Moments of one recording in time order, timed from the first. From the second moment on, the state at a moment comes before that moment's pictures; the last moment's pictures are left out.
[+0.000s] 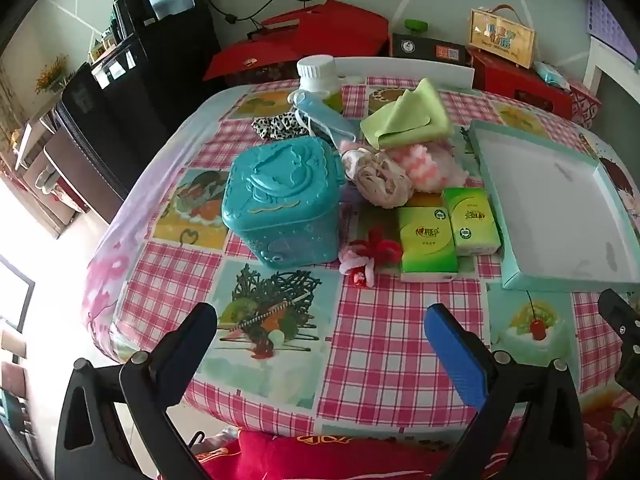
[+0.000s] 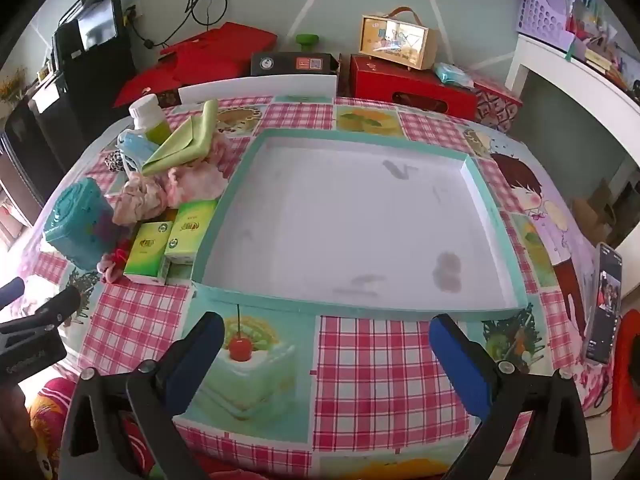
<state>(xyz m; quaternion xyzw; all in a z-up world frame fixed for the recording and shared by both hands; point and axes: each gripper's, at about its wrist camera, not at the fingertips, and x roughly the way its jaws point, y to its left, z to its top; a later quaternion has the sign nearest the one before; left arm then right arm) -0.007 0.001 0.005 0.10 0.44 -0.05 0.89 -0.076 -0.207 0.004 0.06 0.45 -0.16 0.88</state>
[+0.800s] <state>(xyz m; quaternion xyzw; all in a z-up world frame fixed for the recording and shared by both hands) 0.000 -0.001 -0.003 0.11 0.46 -0.05 0.88 -0.073 -0.201 0.006 0.03 0.45 -0.17 0.88</state>
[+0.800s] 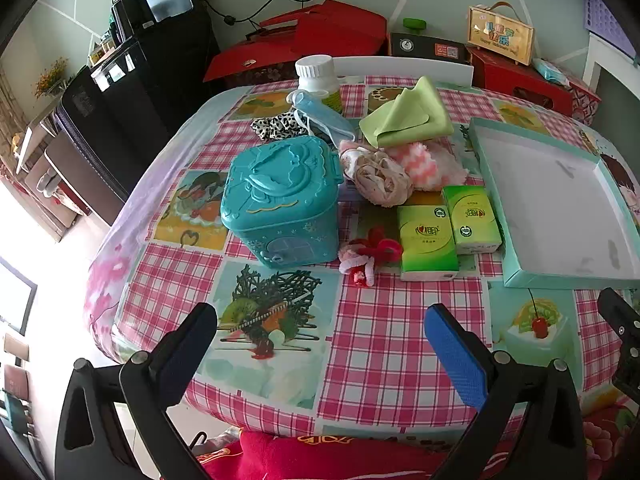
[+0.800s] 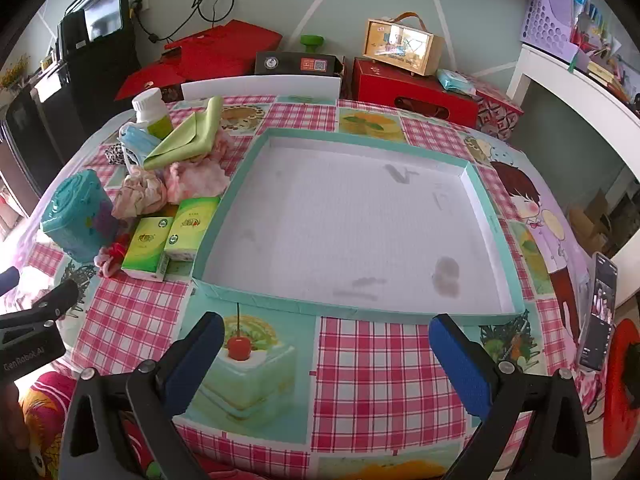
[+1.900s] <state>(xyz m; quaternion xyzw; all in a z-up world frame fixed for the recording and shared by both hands) 0.001 0.000 -0.005 0.11 0.47 -0.05 0.88 -0.073 -0.201 0.003 0.03 0.45 -0.17 0.88</state>
